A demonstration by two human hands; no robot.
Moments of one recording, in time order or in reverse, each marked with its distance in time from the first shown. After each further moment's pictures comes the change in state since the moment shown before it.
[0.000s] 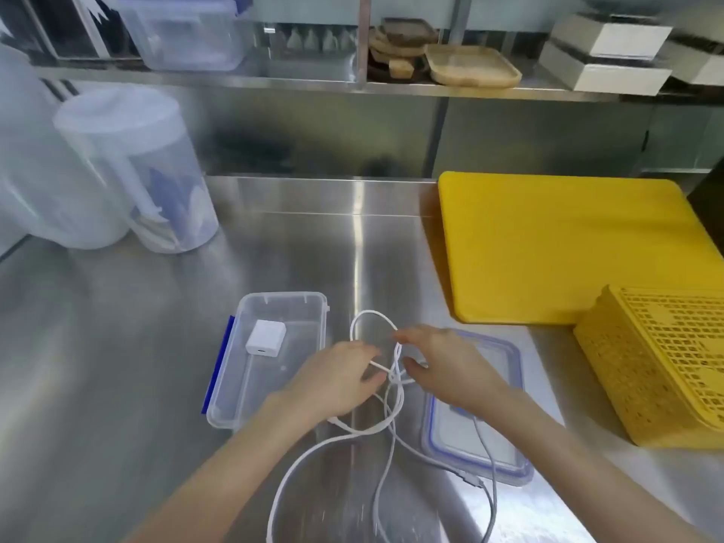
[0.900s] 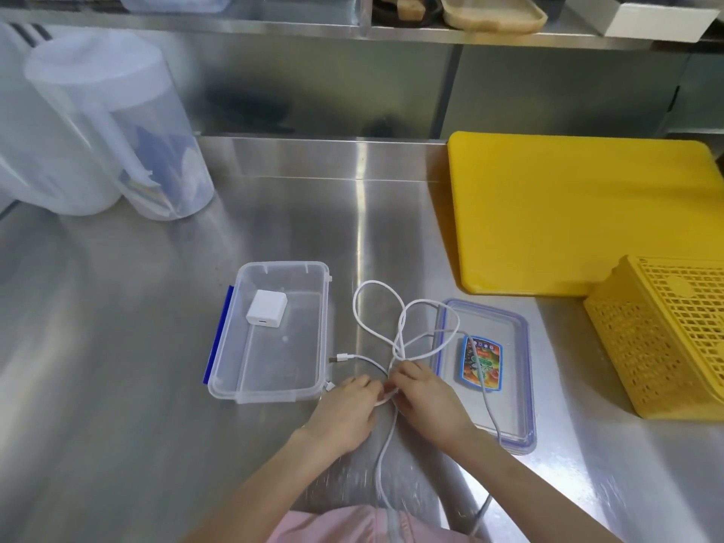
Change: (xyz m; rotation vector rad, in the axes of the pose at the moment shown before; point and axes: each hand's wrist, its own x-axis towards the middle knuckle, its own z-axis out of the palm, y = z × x) left_hand -0.014 -0.014 0.088 0.087 -0.182 -0.049; right_hand -0.022 0.029 0.109 -0.013 -0.053 -0.037
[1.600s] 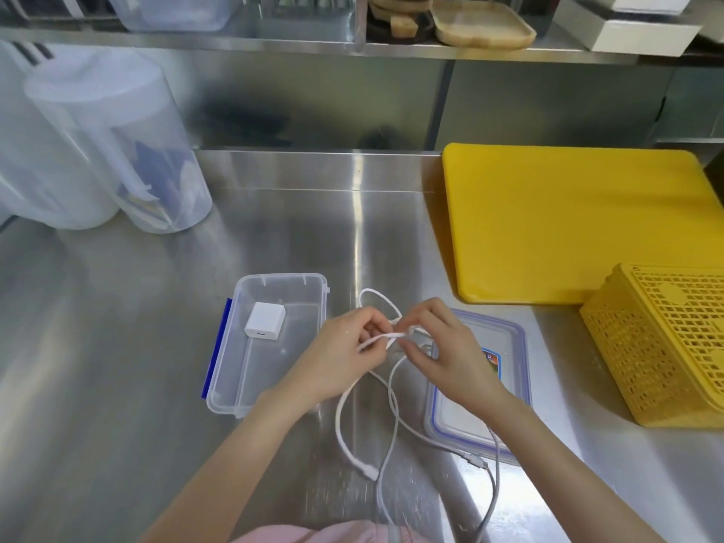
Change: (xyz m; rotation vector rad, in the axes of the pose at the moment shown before) left_hand -0.004 0.008 -0.096 -0.661 0.438 0.150; right_hand 0.011 -0.022 -0.093 0.303 0.373 -0.121
